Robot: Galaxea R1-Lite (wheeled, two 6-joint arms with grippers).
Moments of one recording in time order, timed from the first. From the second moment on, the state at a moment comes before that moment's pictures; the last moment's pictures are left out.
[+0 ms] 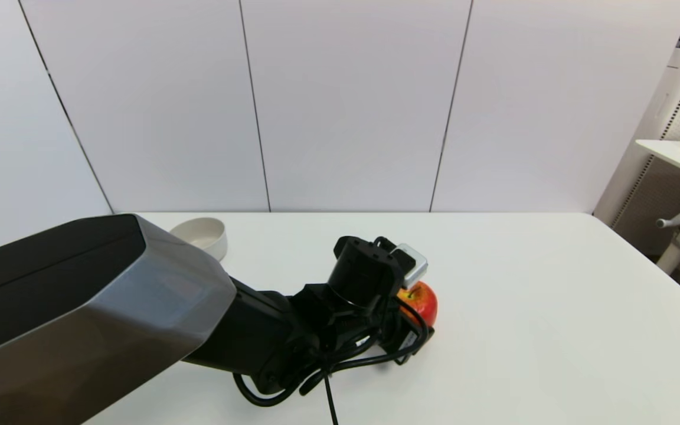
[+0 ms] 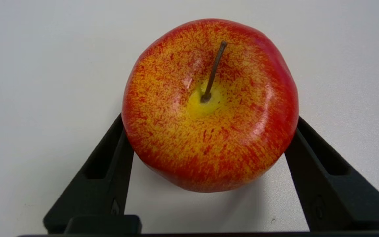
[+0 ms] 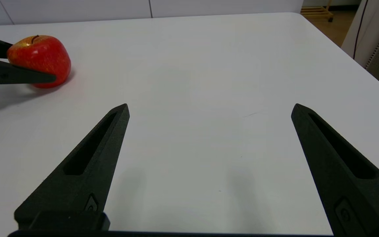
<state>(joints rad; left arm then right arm) -0.91 2.15 -1.14 -0.47 0.00 0.08 0.00 0.00 -0.01 0.03 -0.02 0.04</state>
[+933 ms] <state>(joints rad) -0.65 1.89 -1.18 -0.35 0.02 0.09 0.00 0.00 -0.01 0.03 -0.02 0.04</state>
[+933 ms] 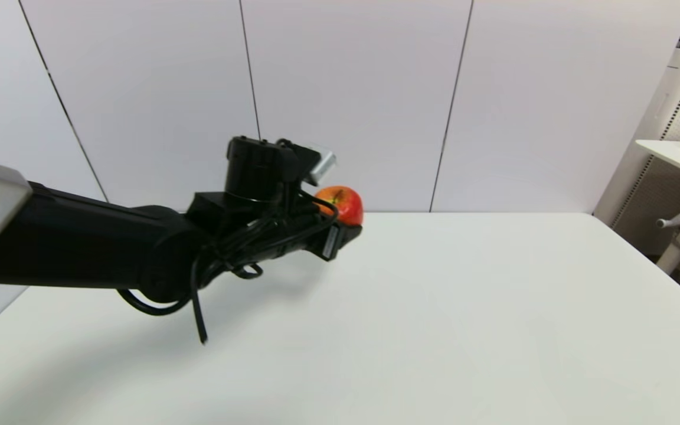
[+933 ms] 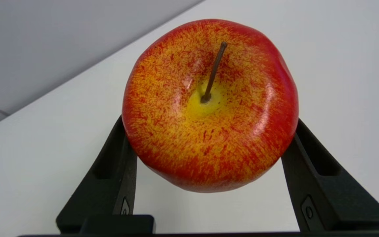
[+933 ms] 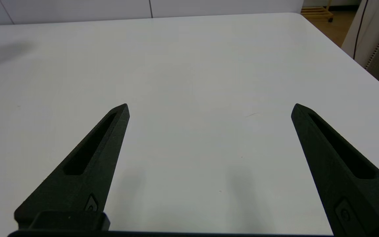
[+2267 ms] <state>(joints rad) -0.40 2.12 -1.22 -0.34 0.01 0.06 0.00 0.00 -0.01 0.03 -0.02 0.04</state>
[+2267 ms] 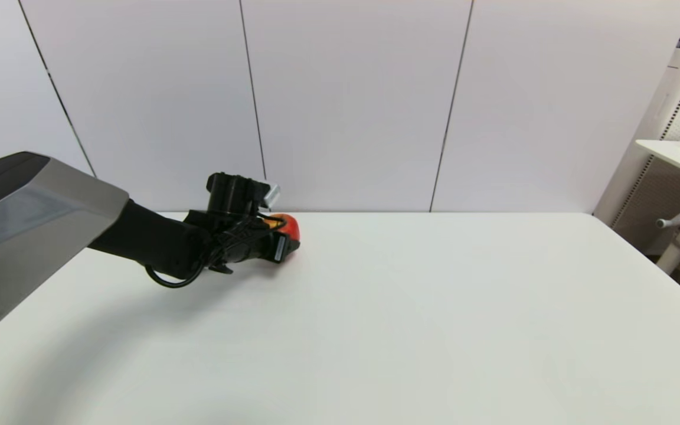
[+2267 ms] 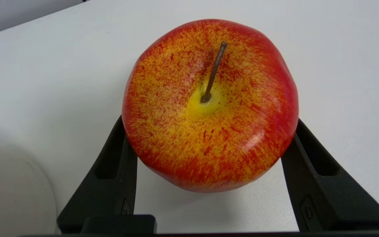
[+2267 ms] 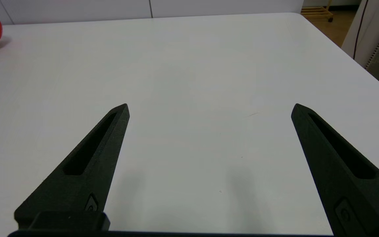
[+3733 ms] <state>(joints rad) -0.39 1.59 -0.93 -0.26 0.01 0.11 0.00 0.00 -0.01 0.03 -0.02 0.04</state>
